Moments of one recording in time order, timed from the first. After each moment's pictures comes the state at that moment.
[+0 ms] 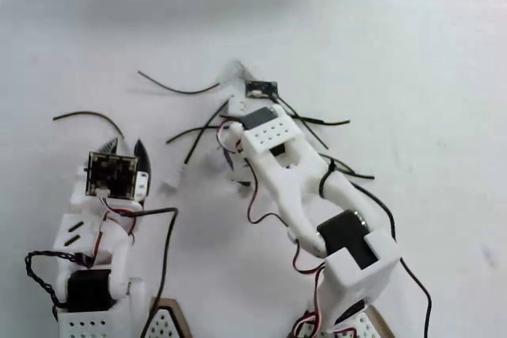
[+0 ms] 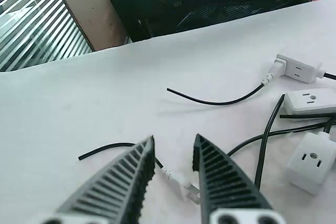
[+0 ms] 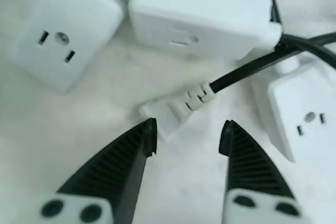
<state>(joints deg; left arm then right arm) -8.7 -103.7 86.0 48.2 -15.1 -31.7 11.2 15.3 70.9 -27.8</state>
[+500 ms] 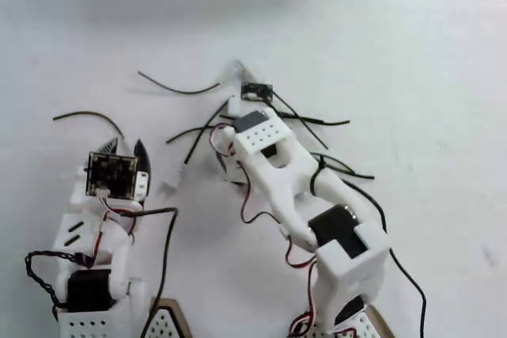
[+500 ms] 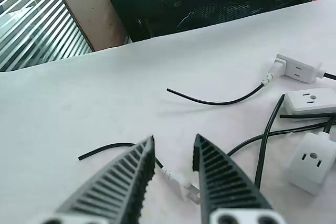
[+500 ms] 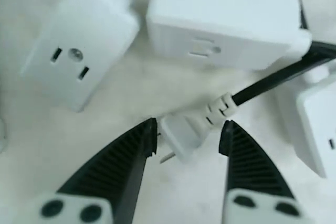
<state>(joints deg) -8.7 -103.7 86.0 48.2 -15.1 -33.3 16.2 14.0 67.0 -31.9</state>
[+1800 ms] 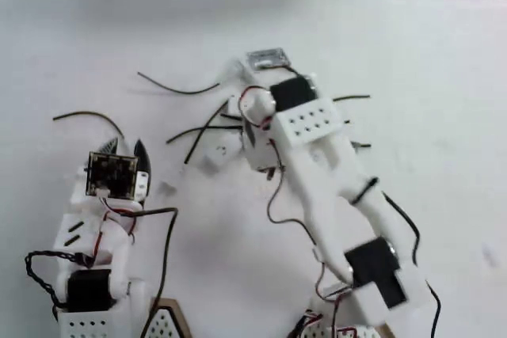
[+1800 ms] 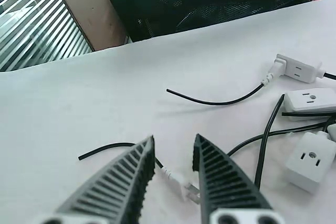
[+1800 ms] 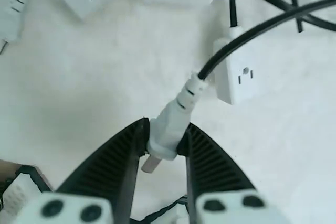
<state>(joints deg) -8.7 -103.7 86.0 48.2 -15.1 -26.0 -4.0 0.6 97.1 -7.3</state>
